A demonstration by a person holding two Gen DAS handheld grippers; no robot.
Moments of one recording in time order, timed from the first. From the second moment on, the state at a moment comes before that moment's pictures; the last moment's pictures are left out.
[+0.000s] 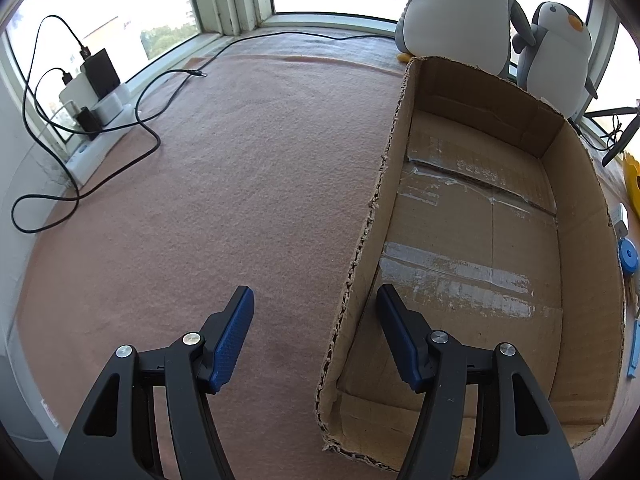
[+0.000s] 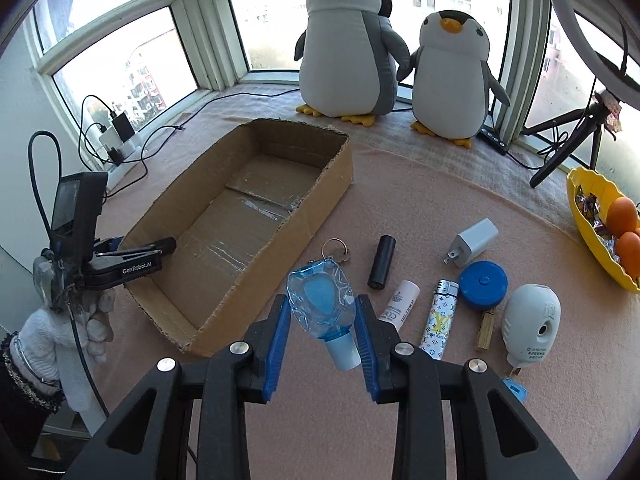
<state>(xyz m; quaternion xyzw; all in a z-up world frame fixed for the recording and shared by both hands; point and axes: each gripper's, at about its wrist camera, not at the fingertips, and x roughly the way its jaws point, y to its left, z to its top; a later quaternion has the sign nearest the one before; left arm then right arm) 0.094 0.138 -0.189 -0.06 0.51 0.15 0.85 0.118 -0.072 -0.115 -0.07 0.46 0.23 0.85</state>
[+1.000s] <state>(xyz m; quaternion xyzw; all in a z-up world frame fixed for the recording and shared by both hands) 0.090 0.140 -0.189 -0.06 0.50 0.15 0.85 0.125 0.009 -0.131 -0.09 0.46 0.27 0.84</state>
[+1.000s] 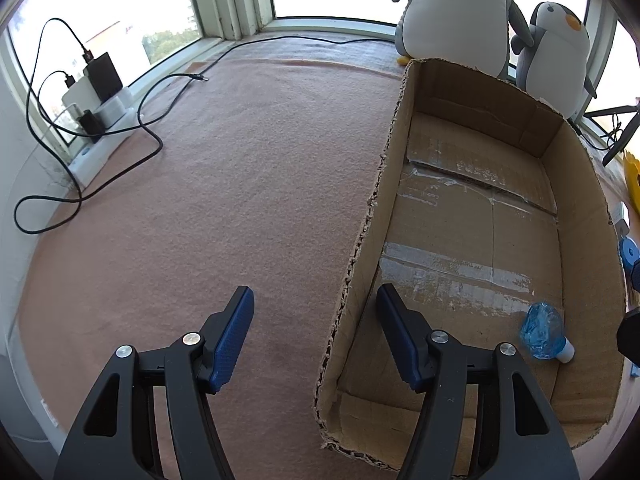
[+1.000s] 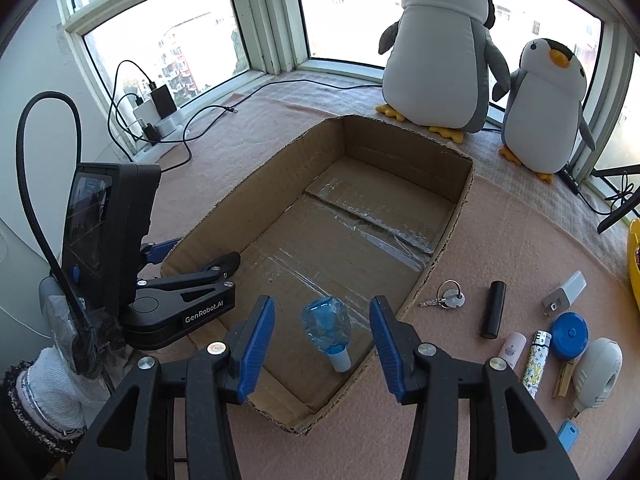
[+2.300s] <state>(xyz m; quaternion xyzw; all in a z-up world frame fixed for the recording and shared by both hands) 0.092 0.141 -0.190 -0.06 0.50 0.15 0.85 0.136 -0.227 -0.131 -0.03 0.45 0.00 0.89</state>
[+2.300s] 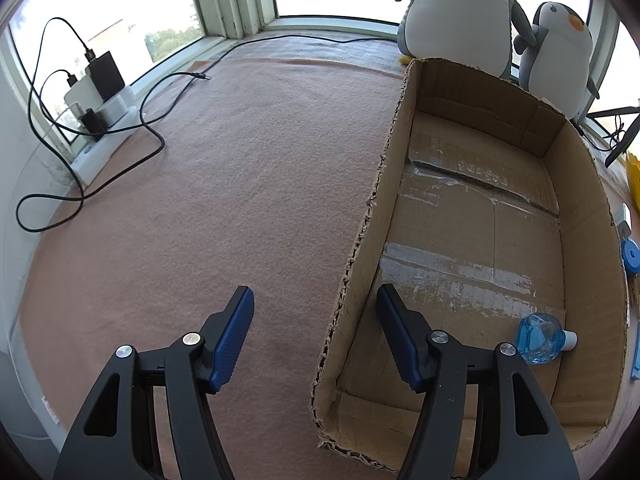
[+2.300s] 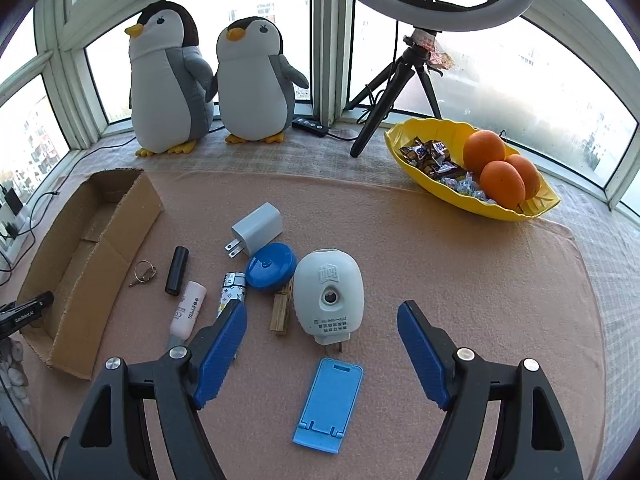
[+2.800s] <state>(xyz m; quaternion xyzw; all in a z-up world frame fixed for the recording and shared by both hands) 0.091 0.140 -0.190 -0.07 0.50 0.15 0.85 0.175 -0.224 -0.168 -0.05 0.49 -0.01 0.87</state>
